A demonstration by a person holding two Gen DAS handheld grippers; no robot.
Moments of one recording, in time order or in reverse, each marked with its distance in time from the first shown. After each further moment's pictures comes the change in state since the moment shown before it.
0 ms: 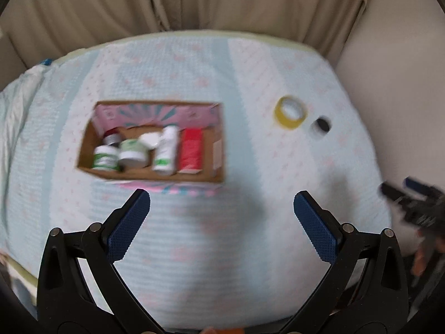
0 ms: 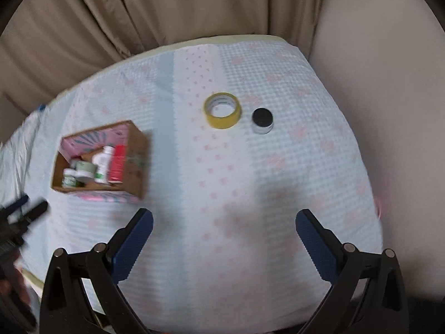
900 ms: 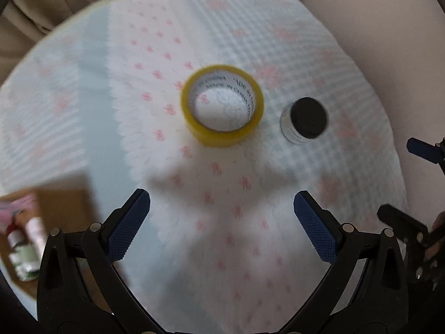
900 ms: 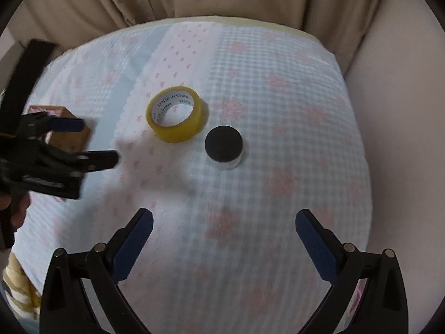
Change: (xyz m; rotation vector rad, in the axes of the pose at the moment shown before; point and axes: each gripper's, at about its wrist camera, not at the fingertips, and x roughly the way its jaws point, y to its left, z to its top) left arm 0.298 -0.167 0.090 0.281 0.273 -0.102; right arm 0.176 -0.106 0.085 -0.255 0.045 0.063
